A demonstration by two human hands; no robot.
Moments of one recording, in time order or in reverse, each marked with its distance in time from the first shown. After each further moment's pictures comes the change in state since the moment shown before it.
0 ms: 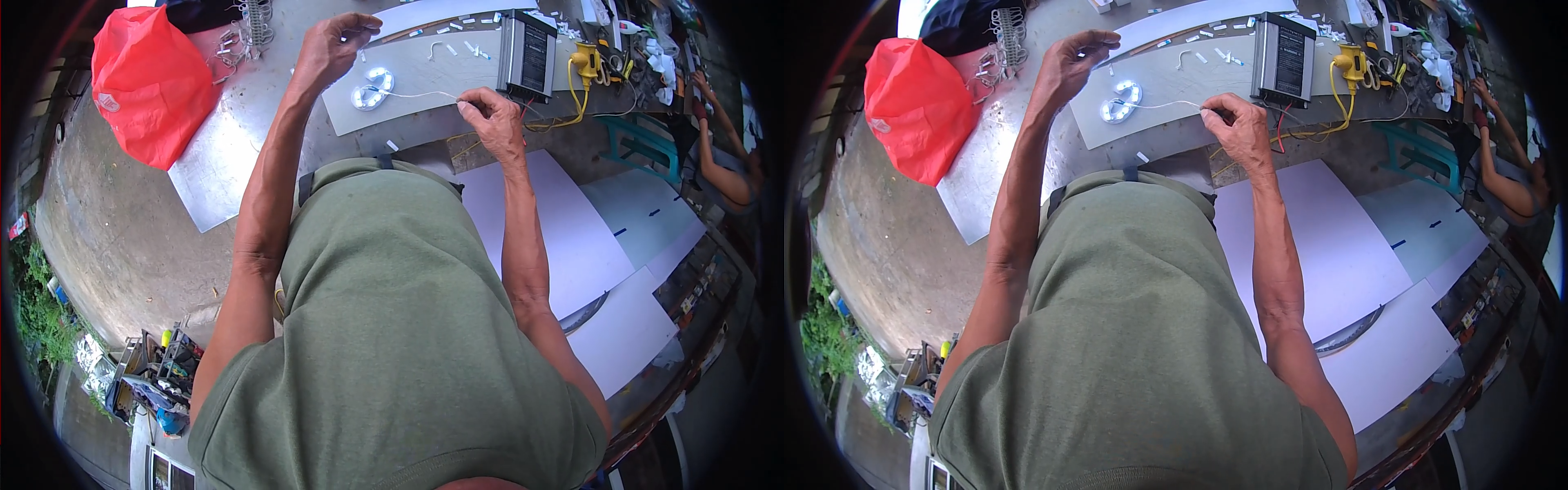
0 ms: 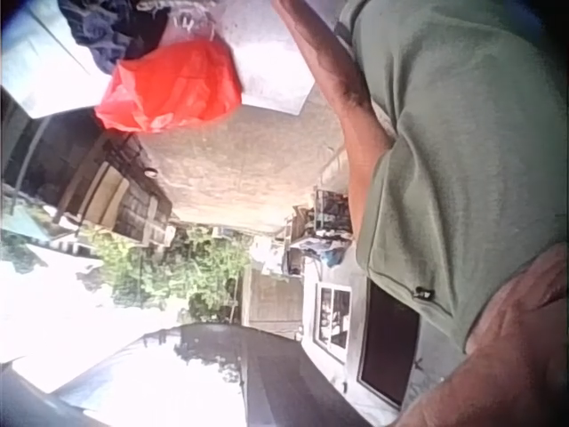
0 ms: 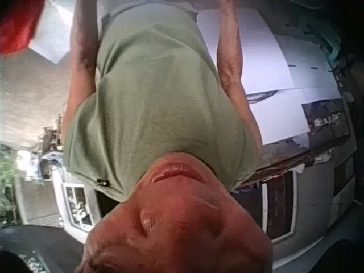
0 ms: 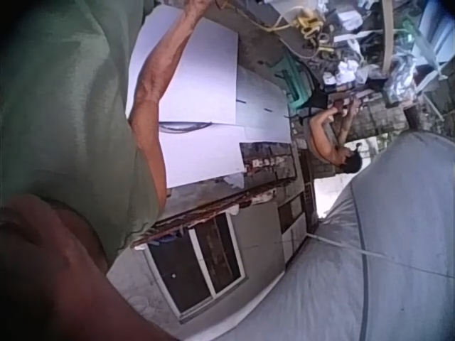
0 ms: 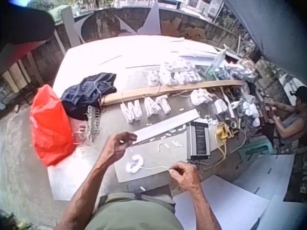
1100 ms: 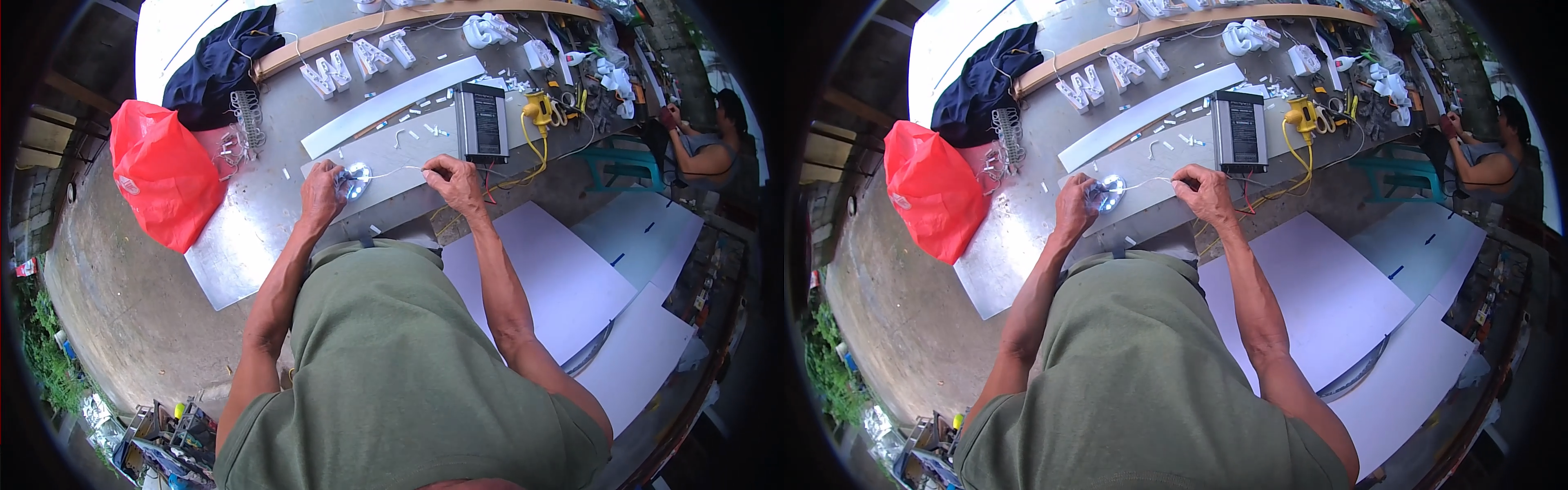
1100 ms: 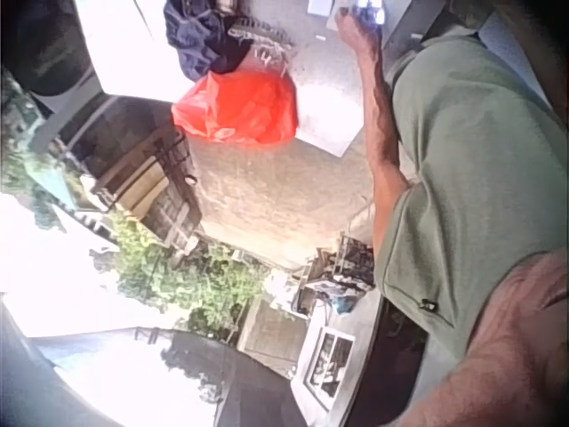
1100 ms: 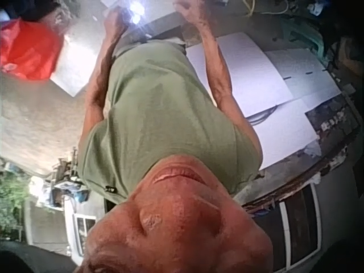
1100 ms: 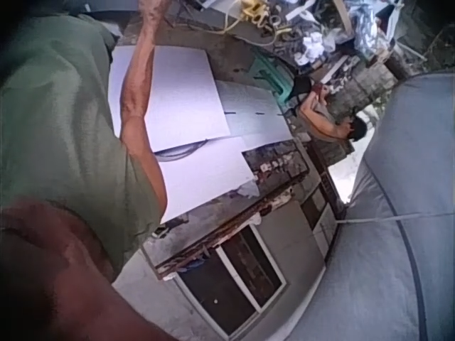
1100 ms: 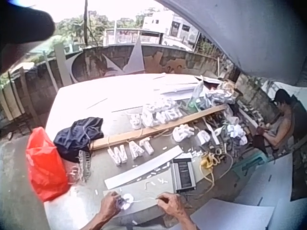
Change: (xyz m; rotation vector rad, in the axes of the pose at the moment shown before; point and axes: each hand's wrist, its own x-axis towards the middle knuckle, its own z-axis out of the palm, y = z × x) left_hand -0.059 -0.032 0.037 0.541 0.015 0.014; right_hand 0.023 0.008 -0.004 0.092 0.044 -0.068
